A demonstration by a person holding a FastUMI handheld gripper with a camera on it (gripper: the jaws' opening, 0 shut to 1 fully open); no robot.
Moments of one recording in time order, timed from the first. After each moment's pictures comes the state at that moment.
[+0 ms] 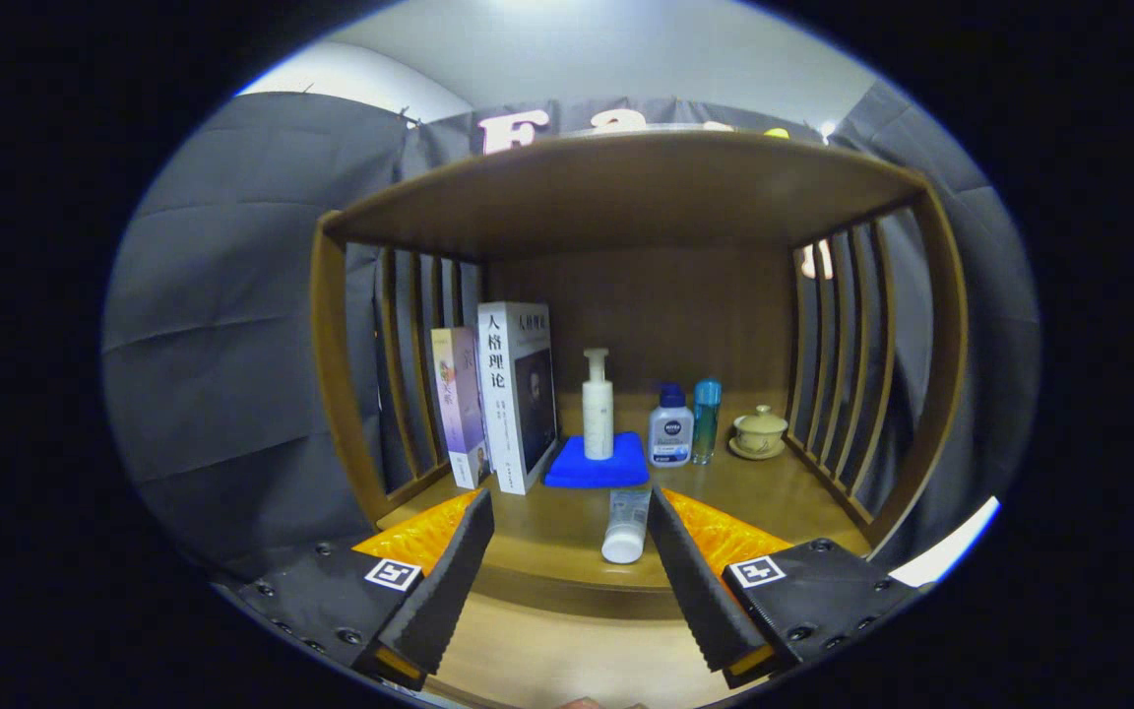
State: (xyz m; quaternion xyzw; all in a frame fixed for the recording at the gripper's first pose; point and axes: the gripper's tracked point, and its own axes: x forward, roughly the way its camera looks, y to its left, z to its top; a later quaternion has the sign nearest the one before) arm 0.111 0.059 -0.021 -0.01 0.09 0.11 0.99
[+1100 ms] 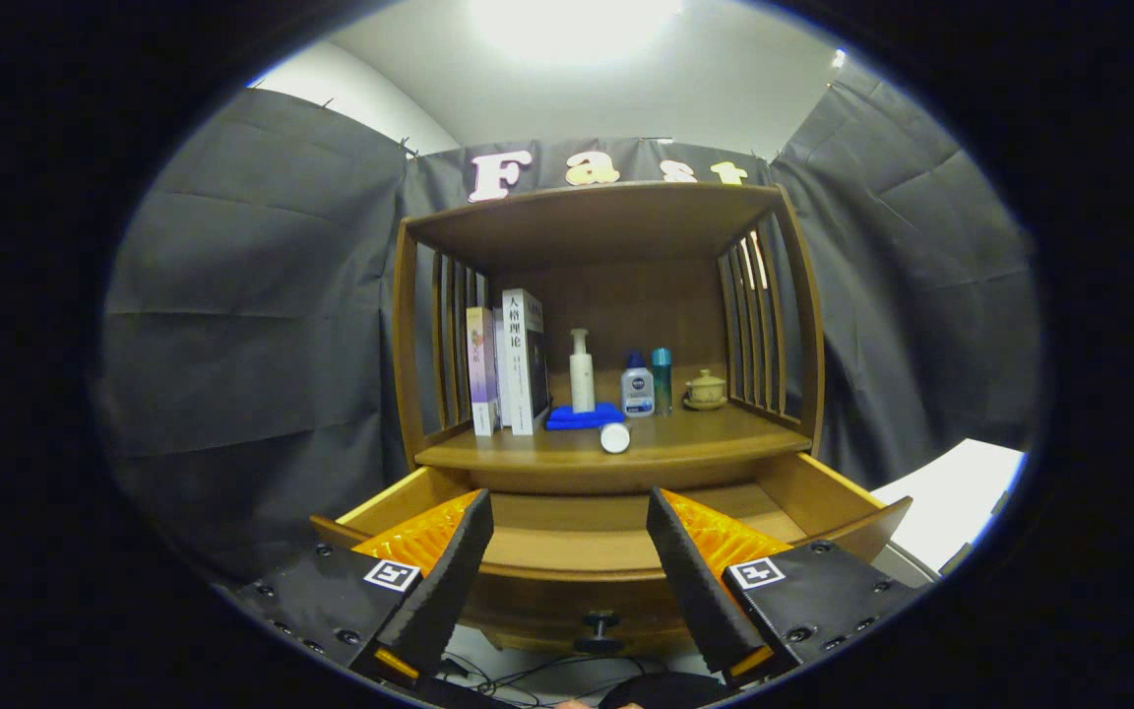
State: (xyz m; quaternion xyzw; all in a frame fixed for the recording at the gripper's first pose) arm -0.053 0.063 -0.114 0.01 0.05 0.05 1.00
